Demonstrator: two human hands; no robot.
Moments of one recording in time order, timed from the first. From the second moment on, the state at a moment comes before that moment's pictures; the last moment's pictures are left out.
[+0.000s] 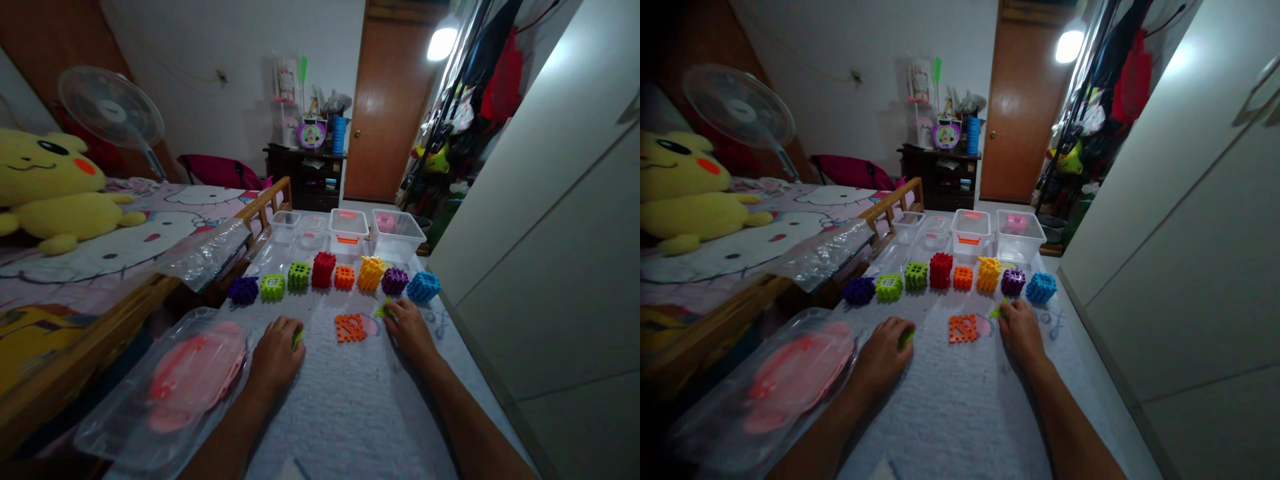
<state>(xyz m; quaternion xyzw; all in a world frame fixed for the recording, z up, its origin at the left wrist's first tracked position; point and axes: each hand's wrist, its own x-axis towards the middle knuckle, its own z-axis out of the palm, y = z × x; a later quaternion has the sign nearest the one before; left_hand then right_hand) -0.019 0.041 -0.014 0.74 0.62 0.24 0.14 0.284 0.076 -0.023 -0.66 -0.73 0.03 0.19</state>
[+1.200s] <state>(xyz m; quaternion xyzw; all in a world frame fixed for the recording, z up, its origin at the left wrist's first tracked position) -0.010 0.043 -0.015 0.76 0.55 0.28 0.21 0.225 0.055 -0.017 -0.53 -0.83 0.09 0.15</state>
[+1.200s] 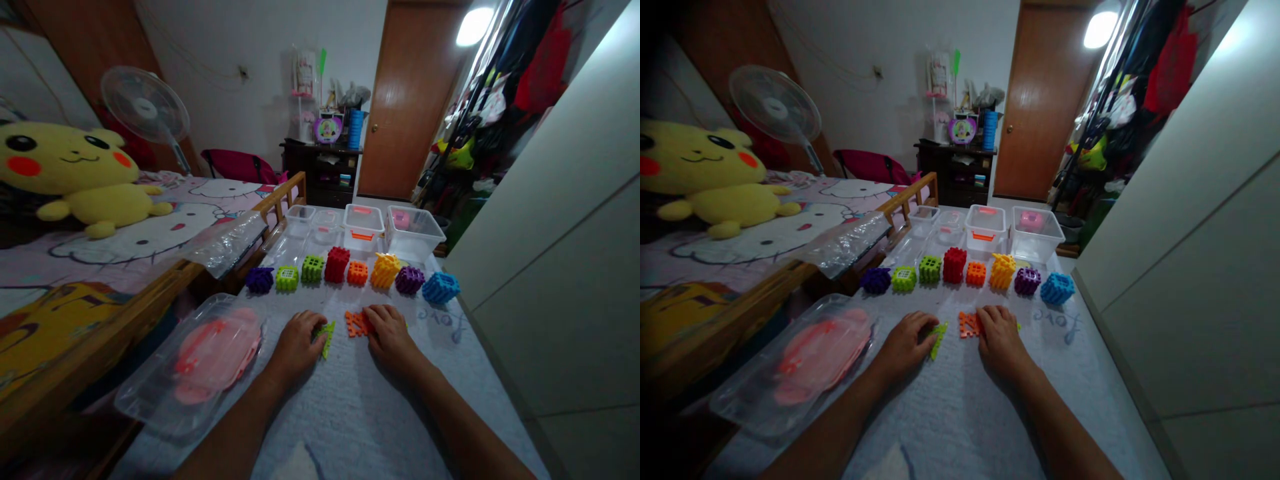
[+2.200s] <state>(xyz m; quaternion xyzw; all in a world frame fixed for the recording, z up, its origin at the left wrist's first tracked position) -0.010 0.043 -0.014 0.75 0.56 0.27 0.23 0.212 0.049 -0.019 -0.52 -0.77 0.16 0.34</state>
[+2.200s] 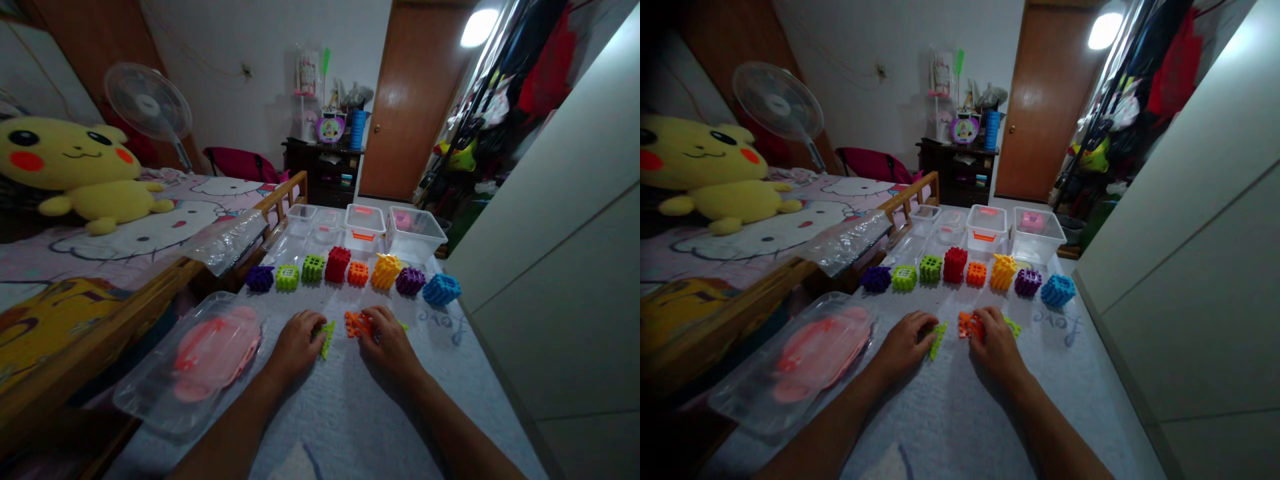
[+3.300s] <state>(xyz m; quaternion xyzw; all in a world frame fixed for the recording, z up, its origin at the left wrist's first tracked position) -0.010 0.043 -0.011 0.75 0.56 0.26 0.23 0.212 0.037 -0.008 -0.53 -0.81 0.10 0.22</state>
